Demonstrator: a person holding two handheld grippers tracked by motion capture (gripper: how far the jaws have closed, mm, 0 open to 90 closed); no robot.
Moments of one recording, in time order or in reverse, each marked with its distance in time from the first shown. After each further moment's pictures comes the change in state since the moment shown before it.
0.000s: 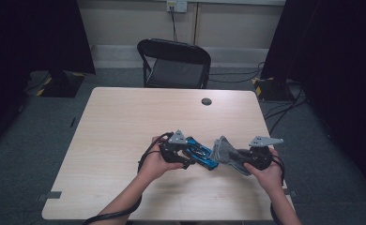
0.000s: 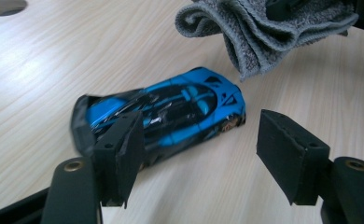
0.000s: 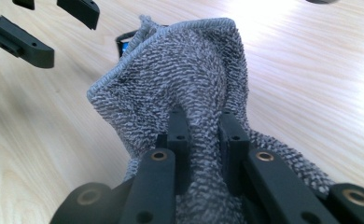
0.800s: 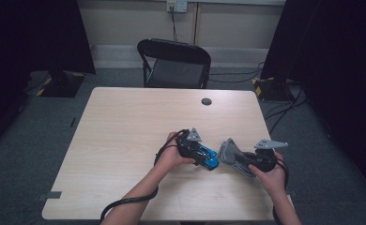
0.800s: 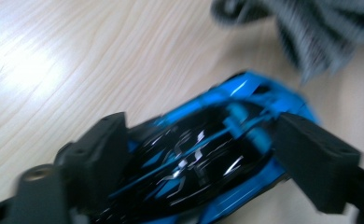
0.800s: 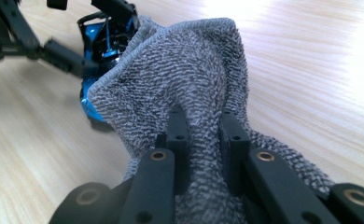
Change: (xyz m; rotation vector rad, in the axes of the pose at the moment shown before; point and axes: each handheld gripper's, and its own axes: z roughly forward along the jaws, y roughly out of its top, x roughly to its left) left arm 0.021 0.004 0.063 0.070 0.030 0.099; right arm -0.015 -0.021 -0.002 0.018 -0.066 0.070
